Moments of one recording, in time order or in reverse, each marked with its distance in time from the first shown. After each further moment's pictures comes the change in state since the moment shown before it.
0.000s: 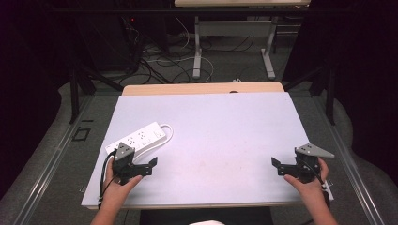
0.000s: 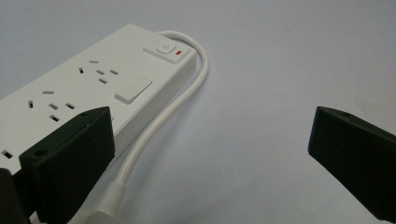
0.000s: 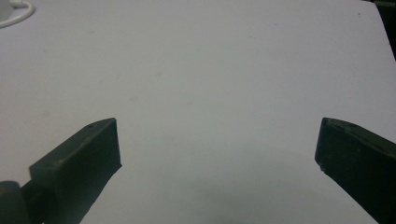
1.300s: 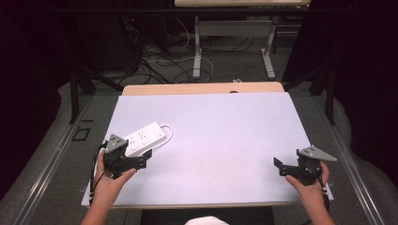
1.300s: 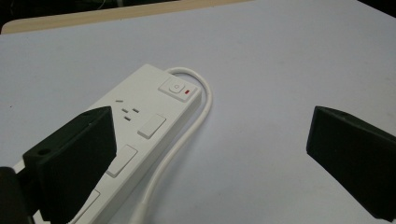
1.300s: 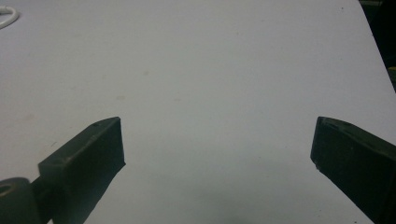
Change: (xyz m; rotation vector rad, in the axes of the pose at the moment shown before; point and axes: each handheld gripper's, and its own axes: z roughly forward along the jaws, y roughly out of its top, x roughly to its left) left arm 0.000 0.036 -0.033 -0.037 0.013 -0.008; right arm -0.004 -0.010 0.000 -0.023 -0.032 0.044
